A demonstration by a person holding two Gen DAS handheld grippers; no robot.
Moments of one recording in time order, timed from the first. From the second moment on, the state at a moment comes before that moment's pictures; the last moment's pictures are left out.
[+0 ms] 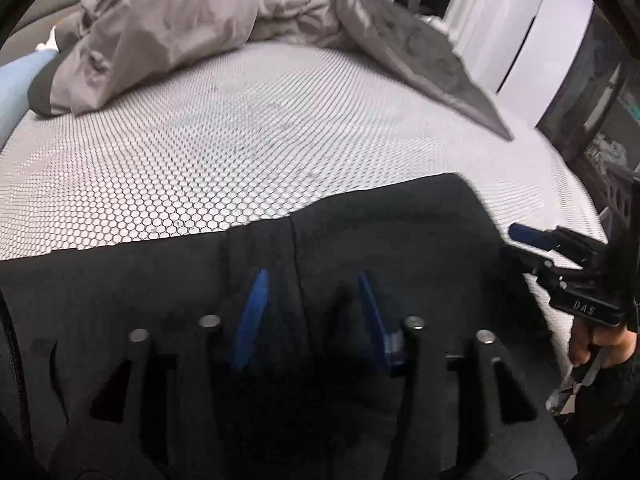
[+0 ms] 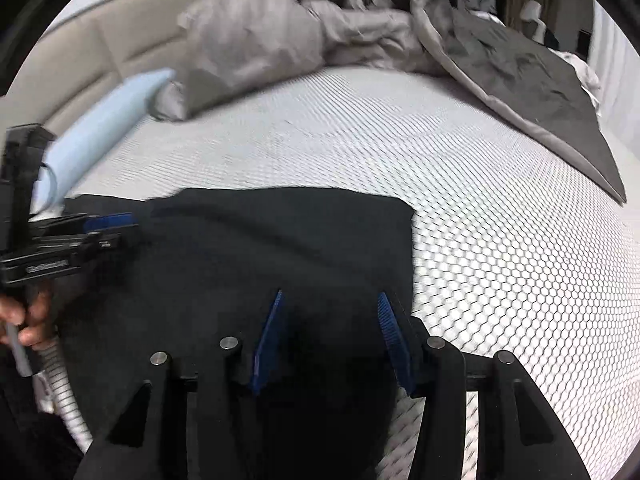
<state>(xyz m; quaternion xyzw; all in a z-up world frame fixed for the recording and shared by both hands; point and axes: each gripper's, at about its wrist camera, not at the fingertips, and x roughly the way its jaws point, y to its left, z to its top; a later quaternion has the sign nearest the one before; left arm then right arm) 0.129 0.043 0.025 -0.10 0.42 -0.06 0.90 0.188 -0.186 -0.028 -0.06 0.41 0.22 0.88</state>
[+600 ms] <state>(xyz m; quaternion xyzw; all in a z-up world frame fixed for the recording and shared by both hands) 0.010 0.016 -0.009 -0.08 0.42 -0.04 0.90 0.107 -0.170 -0.064 -0.08 0.43 0.26 0.86</state>
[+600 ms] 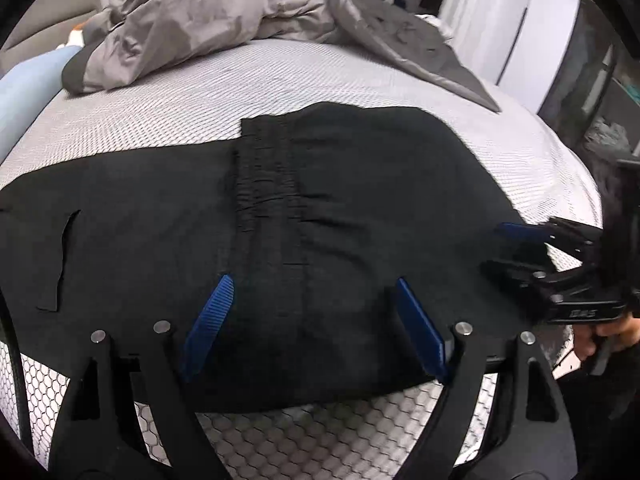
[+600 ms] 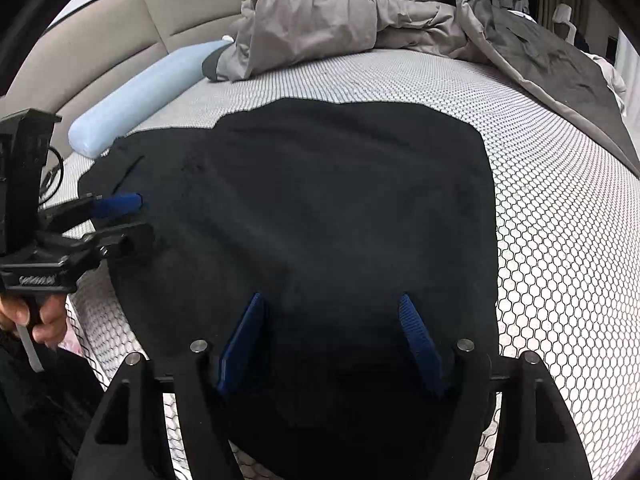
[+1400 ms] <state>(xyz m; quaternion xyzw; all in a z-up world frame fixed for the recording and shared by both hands) -0.111 0.275 -0.038 -0.49 0.25 0.16 0.82 0.068 -0.242 -0.018 0.07 0.33 0.25 0.91</state>
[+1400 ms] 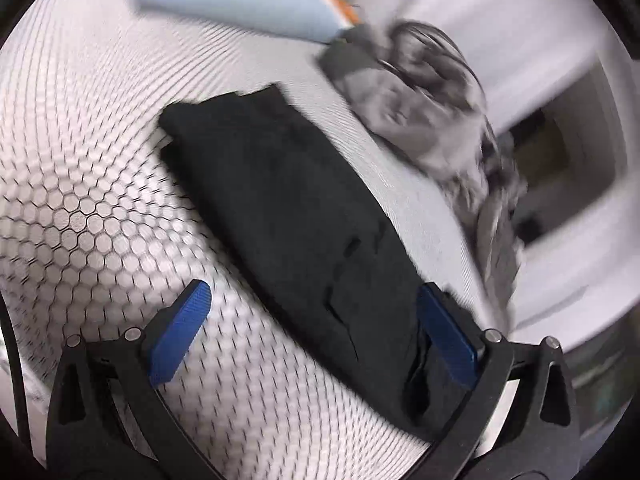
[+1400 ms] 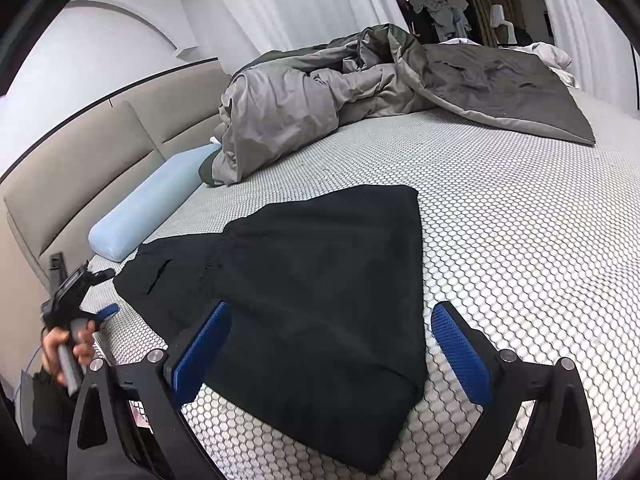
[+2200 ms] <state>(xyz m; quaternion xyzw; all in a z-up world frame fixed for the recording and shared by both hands) -0.070 0.195 0.071 -0.30 0.19 0.15 0.92 0.073 -0.241 -0.026 0.06 0.35 0.24 0.90</state>
